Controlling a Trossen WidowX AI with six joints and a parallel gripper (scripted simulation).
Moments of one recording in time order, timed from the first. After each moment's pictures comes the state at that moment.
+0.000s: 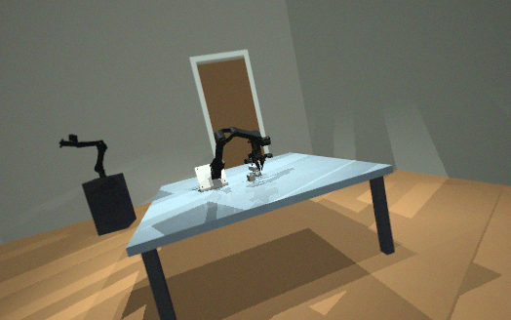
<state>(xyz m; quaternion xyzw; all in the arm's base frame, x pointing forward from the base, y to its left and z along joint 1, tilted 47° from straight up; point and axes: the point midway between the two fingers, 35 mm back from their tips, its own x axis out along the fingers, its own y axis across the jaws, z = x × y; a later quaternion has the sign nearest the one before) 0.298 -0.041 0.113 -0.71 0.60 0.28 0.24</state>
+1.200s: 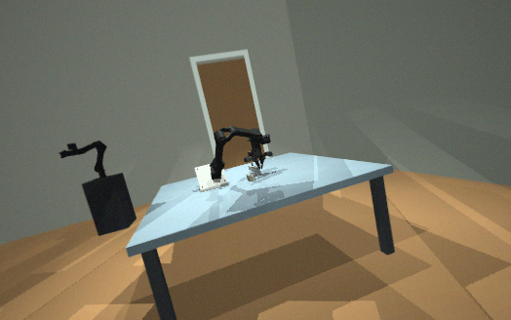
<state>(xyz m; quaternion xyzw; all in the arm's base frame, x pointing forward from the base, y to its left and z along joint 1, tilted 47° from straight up) 0.297 -0.034 0.123 -0.71 0.60 0.28 0.24</state>
